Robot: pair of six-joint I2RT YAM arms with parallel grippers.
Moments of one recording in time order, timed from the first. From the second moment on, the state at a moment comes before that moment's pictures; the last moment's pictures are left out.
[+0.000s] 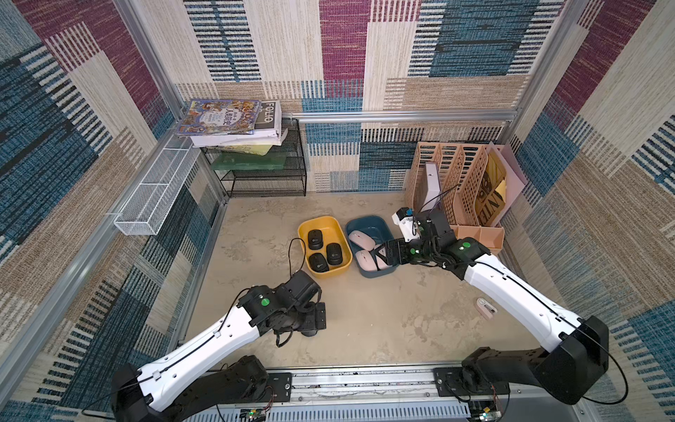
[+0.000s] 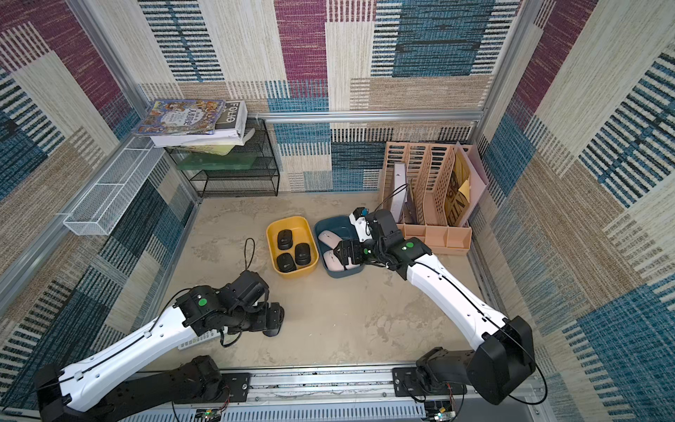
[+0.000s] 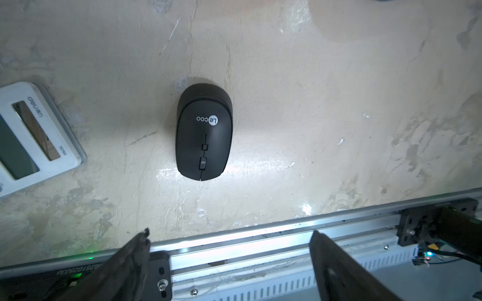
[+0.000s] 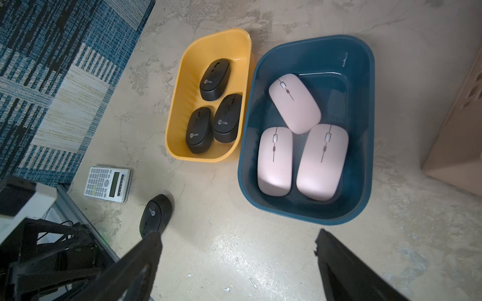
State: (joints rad) left arm -0.82 1.03 0.88 -1.10 0.00 -0.88; right arm 0.55 1.31 1.16 -0.59 -0.21 0.30
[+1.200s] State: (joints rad) left arm -0.76 1.57 0.86 -0.85 -0.05 -0.65; right arm 0.49 1.18 1.06 -0.66 -0.21 0.26
